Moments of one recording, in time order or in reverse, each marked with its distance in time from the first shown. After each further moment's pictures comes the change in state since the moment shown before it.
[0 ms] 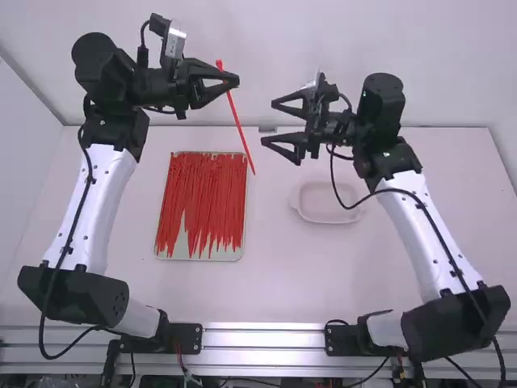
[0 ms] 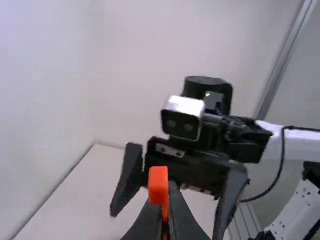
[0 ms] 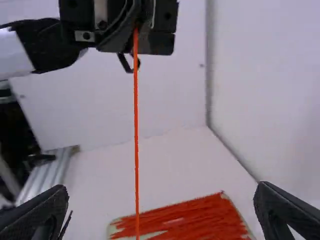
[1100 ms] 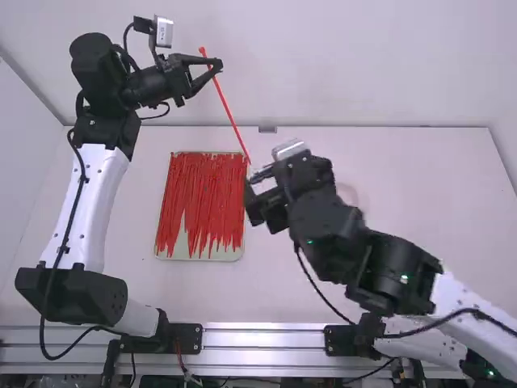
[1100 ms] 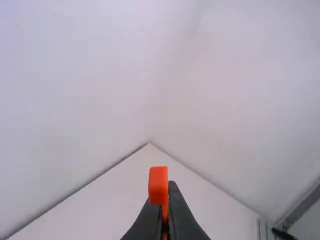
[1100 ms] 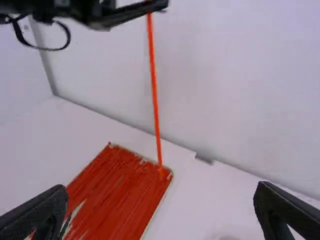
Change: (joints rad) left arm 0.054 0.000 0.000 -0.223 -0.277 0.034; right arm 0.880 -0.409 0.000 -0.579 1.845 0.117
